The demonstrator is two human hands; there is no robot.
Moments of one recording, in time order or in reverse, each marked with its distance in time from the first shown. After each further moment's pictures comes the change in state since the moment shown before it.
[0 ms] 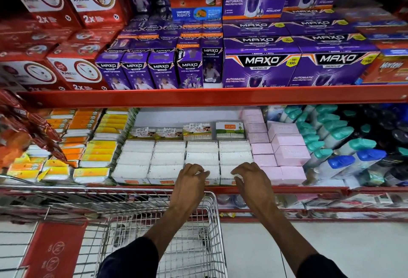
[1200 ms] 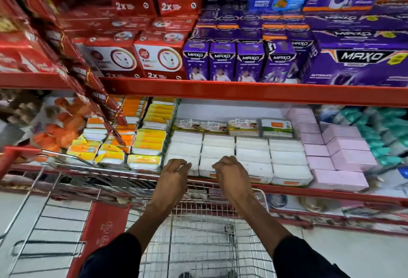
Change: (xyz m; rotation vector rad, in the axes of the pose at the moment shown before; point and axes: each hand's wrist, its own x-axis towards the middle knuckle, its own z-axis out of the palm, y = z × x) left_hand -0.064 -0.168 -0.063 0.045 0.091 -0.088; right_hand 0.036 -0.163 0.103 0.134 -0.128 -0.069
